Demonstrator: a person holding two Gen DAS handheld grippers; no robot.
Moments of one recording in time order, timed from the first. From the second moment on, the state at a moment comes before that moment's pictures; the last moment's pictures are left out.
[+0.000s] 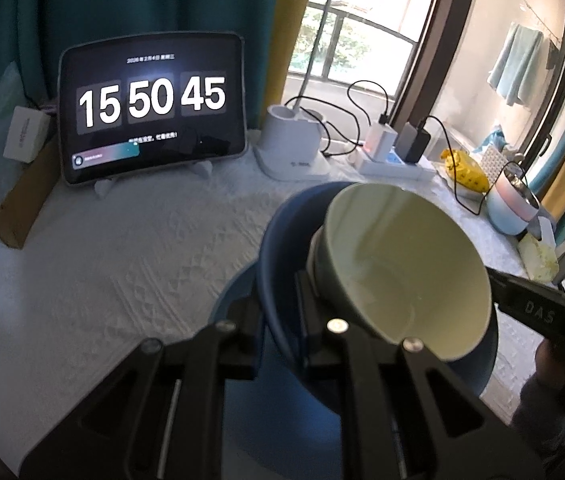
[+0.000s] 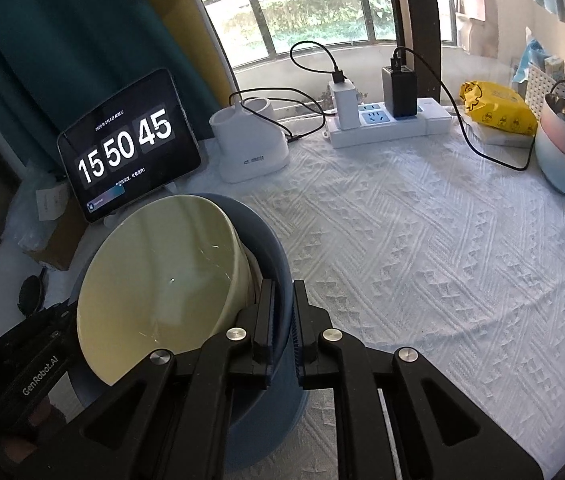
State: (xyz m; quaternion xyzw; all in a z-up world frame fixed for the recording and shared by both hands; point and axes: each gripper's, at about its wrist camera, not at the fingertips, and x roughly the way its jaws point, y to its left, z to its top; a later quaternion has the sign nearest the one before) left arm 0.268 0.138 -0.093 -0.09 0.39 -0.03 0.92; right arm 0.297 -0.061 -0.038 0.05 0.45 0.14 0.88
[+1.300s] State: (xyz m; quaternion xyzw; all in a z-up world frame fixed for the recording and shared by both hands) left arm 0.203 0.114 -0.057 -0.05 0.31 0.00 0.95; right arm 0.239 -0.089 -0.011 0.02 0.40 0.09 0.91
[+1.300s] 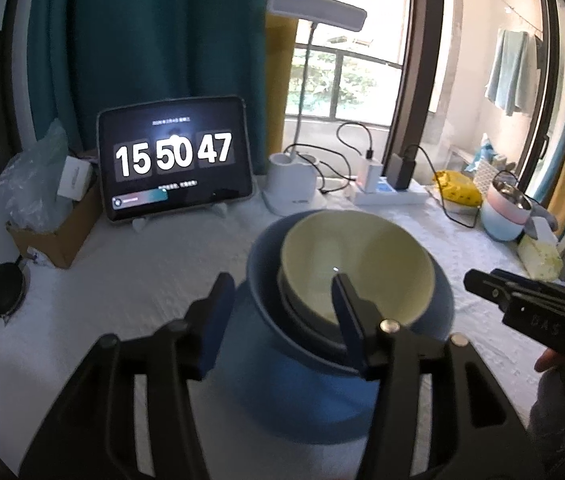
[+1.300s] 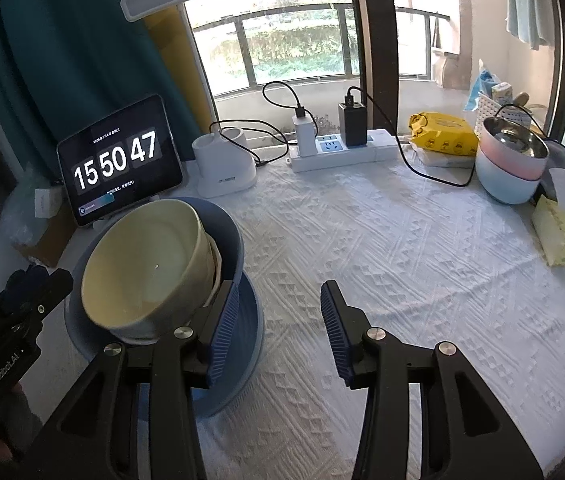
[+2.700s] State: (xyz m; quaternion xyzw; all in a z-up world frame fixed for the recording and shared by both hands) left arm 0.078 0.053 -0.001 -0.03 0.19 -0.03 0.98; right arm 0.114 -0.168 0.045 0.01 0.30 0.06 0.95
